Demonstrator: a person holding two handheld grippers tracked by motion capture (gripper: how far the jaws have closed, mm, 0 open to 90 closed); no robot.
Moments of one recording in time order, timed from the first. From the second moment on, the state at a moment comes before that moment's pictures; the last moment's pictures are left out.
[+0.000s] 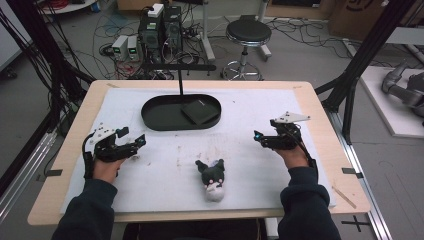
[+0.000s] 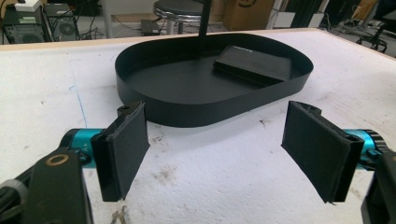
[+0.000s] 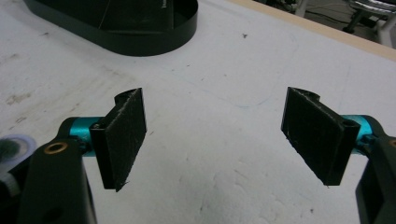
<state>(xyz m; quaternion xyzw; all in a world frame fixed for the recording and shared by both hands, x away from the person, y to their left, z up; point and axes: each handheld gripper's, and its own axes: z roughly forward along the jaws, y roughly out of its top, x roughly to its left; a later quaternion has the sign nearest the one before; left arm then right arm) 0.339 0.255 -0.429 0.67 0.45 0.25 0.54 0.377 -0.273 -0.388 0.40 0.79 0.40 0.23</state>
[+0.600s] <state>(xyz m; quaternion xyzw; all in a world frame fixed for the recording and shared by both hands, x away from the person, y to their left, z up) 0.334 0.252 -0.426 0.68 0.44 0.26 0.53 0.354 -0.226 -0.393 0.30 0.84 0.43 0.15</state>
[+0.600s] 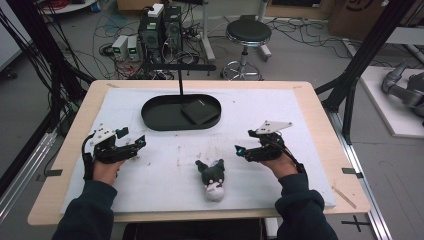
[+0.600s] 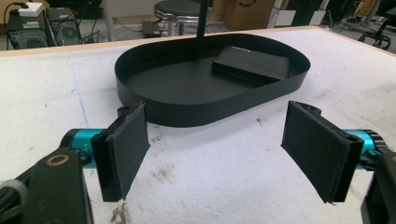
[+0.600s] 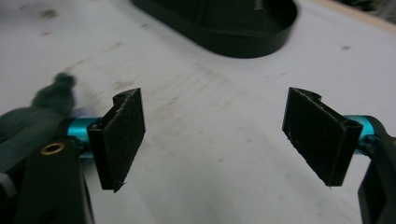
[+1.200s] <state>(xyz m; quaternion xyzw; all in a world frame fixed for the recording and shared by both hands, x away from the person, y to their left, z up) 0.337 0.251 -0.428 0.68 0.44 0.25 0.53 0.348 -0.189 -0.406 0.25 0.86 0.44 0.00</state>
